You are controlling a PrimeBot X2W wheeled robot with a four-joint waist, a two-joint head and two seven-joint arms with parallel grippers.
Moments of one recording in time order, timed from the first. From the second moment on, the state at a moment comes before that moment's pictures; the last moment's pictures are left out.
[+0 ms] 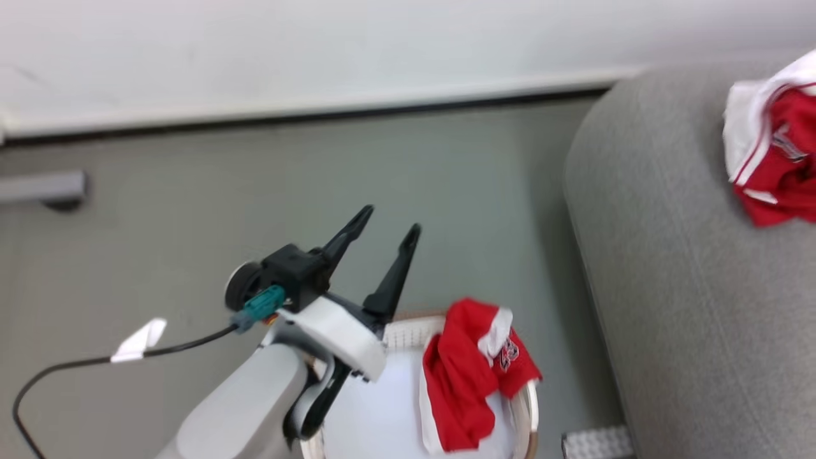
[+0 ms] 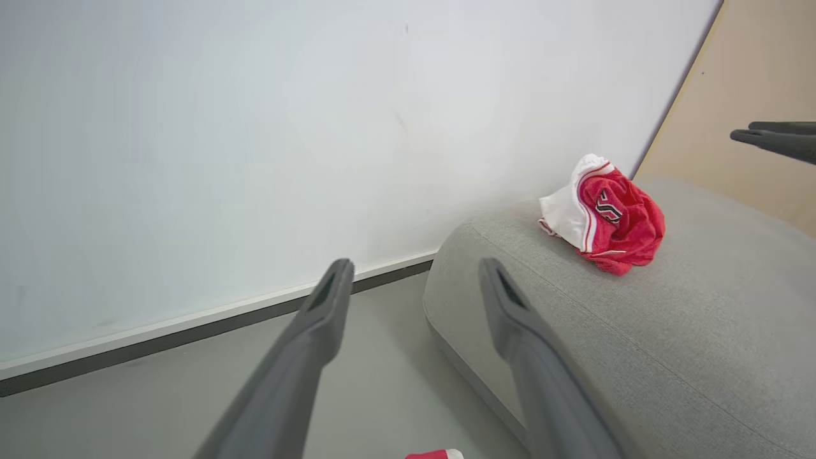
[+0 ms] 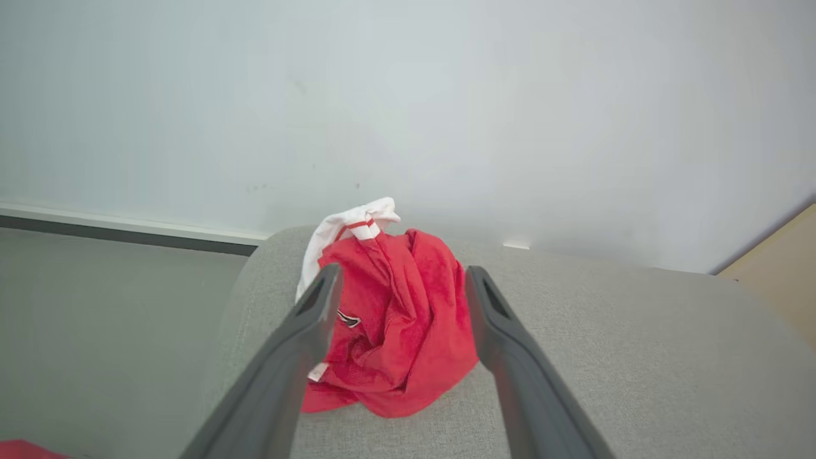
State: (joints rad) left arm -0.62 0.27 -0.74 0.30 -0.56 0.07 -0.26; right arm -0.82 -0.73 0.44 0.72 0.68 0.13 0.01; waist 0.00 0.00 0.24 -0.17
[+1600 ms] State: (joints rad) left arm -0.05 0.15 -0.10 0.25 -0.33 0.05 -0.26; right arm -0.02 -0.14 0.06 0.19 0.29 0.13 -0.26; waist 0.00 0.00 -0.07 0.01
